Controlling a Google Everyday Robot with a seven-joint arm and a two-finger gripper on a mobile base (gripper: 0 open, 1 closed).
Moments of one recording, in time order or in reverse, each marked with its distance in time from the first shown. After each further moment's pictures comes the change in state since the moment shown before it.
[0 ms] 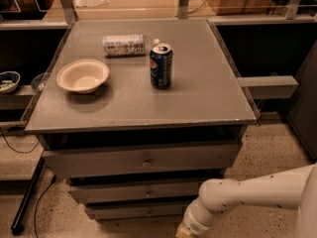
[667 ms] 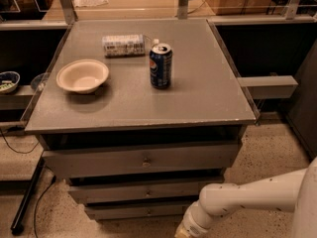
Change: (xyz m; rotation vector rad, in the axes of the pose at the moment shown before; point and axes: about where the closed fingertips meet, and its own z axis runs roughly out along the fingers) arm 0.003 -0.005 0.011 0.025 -0.031 0.012
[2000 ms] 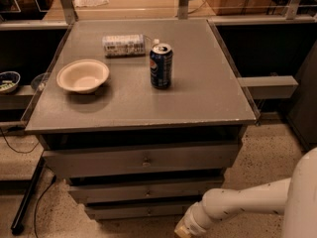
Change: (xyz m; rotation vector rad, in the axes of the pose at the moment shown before) arm 0.000 -0.033 0.033 0.046 -0.087 0.046
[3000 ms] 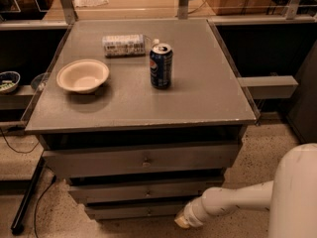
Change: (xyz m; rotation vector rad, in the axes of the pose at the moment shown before) arm -0.003 -0.054 0.032 0.078 -0.069 0.037
